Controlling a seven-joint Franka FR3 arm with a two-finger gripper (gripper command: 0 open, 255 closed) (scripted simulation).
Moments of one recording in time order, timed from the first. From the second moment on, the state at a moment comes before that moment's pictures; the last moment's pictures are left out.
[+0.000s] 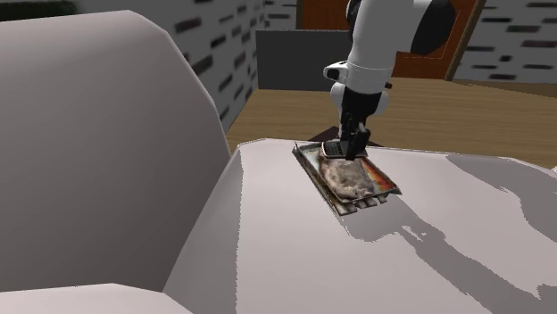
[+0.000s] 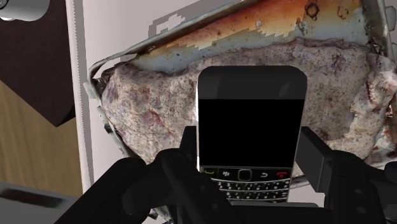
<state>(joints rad) 0.03 -0.10 0.45 -1.86 0.00 1.70 1.23</state>
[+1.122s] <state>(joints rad) 0.03 -0.10 0.45 -1.88 -0.01 1.73 1.24</state>
